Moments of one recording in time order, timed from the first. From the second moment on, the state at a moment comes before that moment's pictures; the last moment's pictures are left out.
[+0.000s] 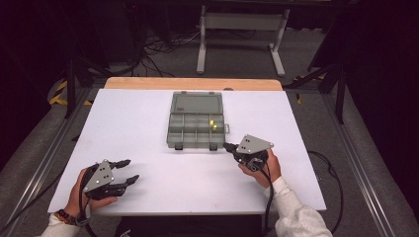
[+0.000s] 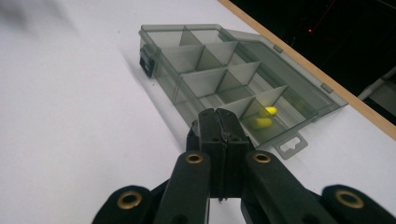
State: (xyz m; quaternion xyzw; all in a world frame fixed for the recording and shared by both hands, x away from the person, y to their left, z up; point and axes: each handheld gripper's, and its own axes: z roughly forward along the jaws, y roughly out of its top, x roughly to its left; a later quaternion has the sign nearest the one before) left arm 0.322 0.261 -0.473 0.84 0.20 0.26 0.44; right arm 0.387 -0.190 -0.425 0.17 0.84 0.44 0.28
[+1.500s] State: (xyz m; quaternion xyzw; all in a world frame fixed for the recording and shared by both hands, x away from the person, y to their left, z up) left arm 0.387 0.232 -0.457 0.85 0.19 0.27 0.41; right arm 0.399 -0.223 -0.444 0.20 0.84 0.42 0.29
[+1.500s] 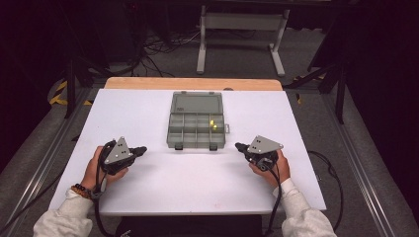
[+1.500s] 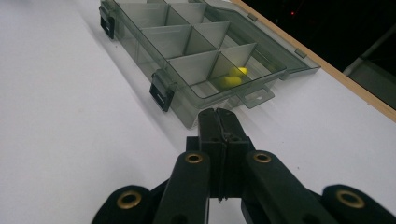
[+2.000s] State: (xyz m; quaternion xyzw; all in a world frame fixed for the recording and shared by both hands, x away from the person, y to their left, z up) left arm 0.415 0.214 -0.450 0.85 0.18 0.27 0.41; right arm 0.416 -0.218 -0.446 0.21 0.84 0.42 0.28
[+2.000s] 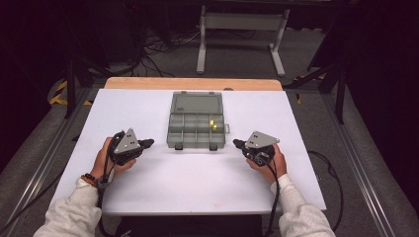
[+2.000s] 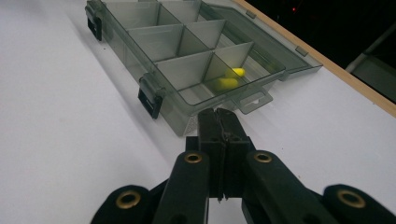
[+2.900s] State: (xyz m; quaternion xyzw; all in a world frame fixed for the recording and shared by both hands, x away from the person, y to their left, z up) left arm 0.492 0.203 -0.422 0.85 0.22 0.27 0.40; right arm 0.503 -0.201 -0.409 0.27 0.84 0.38 0.28
